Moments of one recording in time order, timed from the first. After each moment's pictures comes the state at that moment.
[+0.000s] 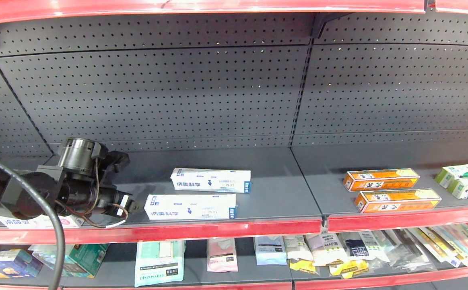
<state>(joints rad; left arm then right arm) -0.11 1.83 -0.80 -0.17 0.02 0.18 0.00 0.00 0.00 0.00 0.00 0.00</state>
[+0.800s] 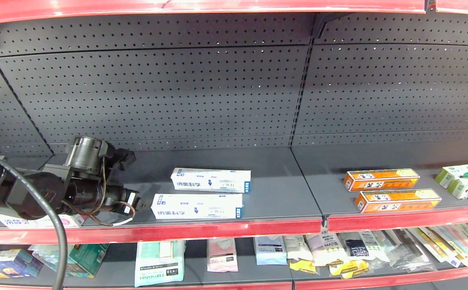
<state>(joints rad) -0.15 1.83 -0.81 -0.18 0.02 0.14 0.00 0.00 0.00 0.00 0.00 0.00</state>
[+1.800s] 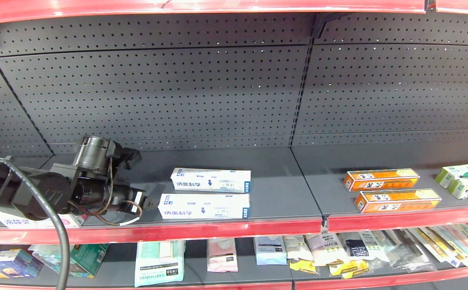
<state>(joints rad) -0.19 1.84 -0.82 -0.18 0.02 0.09 0.00 0.00 0.00 0.00 0.00 0.00</state>
